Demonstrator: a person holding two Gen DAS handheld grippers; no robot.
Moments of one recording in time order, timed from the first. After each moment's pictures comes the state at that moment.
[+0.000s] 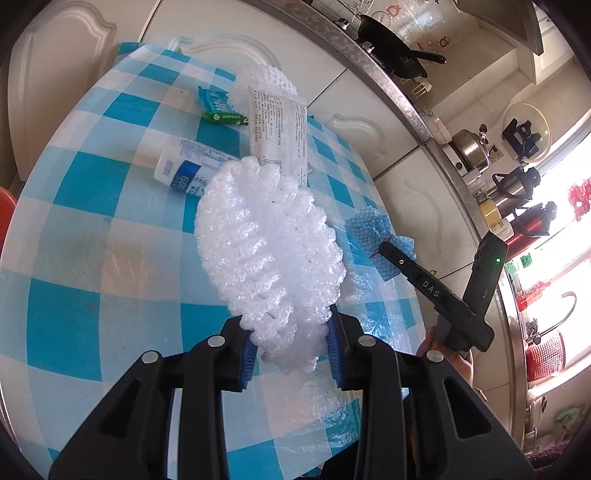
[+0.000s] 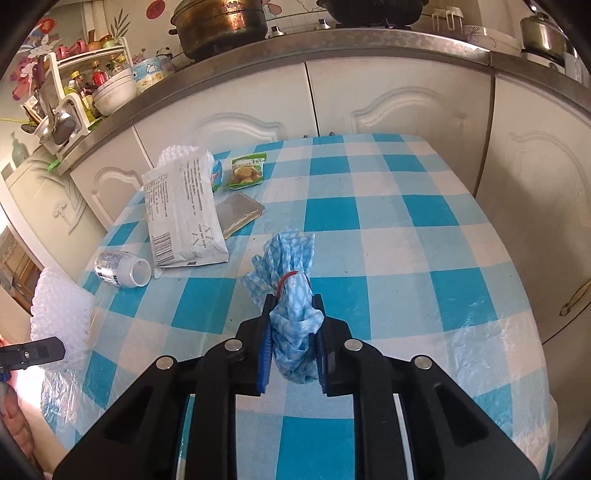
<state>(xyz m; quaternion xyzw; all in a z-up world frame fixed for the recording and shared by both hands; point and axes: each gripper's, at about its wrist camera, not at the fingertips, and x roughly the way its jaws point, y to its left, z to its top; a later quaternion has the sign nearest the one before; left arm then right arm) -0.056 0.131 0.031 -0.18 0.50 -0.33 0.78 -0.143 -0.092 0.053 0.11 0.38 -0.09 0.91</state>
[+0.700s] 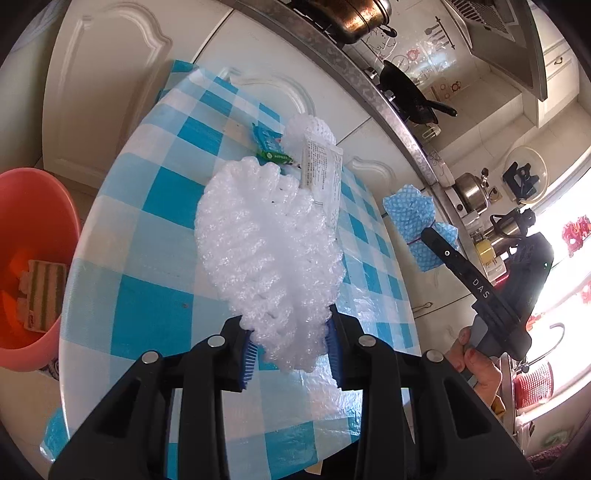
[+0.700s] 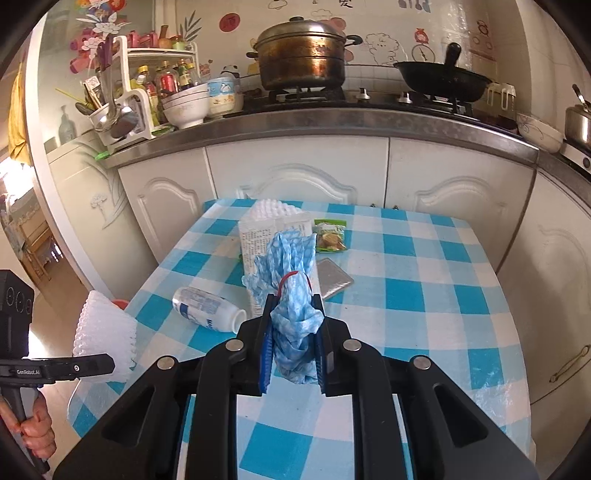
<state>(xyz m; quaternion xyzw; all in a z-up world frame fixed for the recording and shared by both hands) -0.064 0.209 0.040 -0.24 0.46 -0.29 0.80 -0.118 0.005 0.126 0.03 0.33 -0.02 0.94</state>
